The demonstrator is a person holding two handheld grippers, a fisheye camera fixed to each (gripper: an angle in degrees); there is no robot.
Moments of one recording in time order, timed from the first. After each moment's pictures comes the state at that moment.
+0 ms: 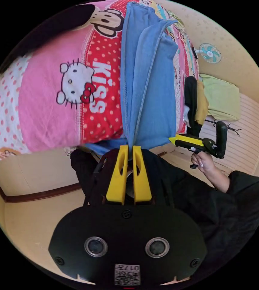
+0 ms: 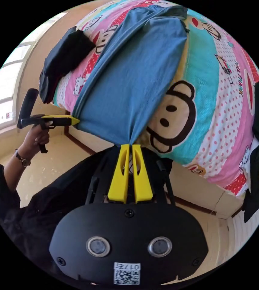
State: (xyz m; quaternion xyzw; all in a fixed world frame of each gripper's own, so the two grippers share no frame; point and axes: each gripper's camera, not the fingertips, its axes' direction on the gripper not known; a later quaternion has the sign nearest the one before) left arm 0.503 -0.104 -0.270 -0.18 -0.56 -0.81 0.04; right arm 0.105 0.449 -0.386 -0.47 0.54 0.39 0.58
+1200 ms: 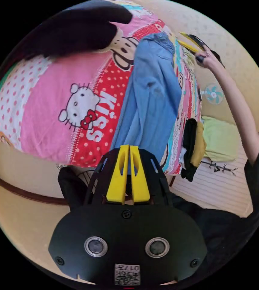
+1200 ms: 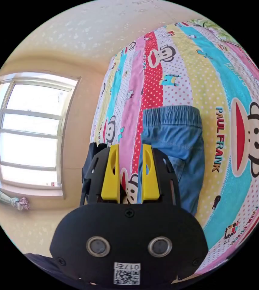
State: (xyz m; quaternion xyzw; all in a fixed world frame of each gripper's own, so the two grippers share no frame) left arm 0.566 -0.089 -0.194 -0.08 -0.72 -0.69 -0.01; right arm 0.418 0.108 -0.391 -0.18 0.52 0.32 0.77
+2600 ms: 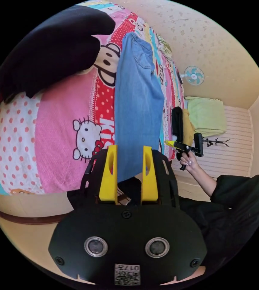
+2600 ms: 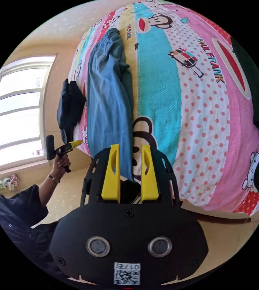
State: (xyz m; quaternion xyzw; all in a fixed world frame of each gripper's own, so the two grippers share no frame) left arm 0.606 -0.107 -0.278 -0.15 -0.67 -0.72 0.12; right arm 0.165 0.381 -0.570 -0.22 0.53 0.42 0.71
